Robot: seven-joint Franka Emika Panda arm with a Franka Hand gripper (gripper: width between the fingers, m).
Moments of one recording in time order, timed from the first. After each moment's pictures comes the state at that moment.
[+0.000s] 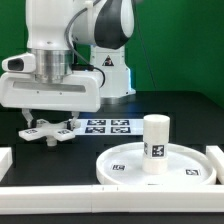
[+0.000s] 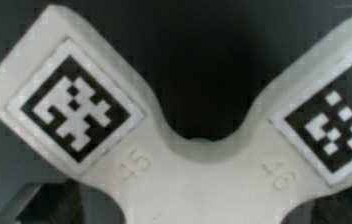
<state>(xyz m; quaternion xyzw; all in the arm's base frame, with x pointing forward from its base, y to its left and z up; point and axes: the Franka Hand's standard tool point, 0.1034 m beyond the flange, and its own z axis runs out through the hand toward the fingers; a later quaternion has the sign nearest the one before) 0.421 -0.144 0.028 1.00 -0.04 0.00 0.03</state>
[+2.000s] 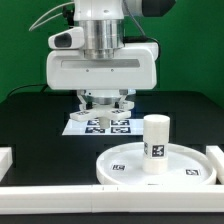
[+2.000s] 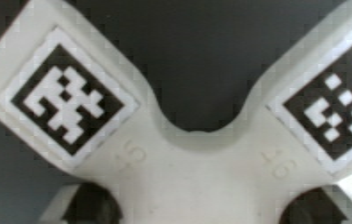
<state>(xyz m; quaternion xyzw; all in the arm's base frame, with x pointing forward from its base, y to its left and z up) 0.477 -0.037 0.080 1.00 -0.09 0.00 -0.01</state>
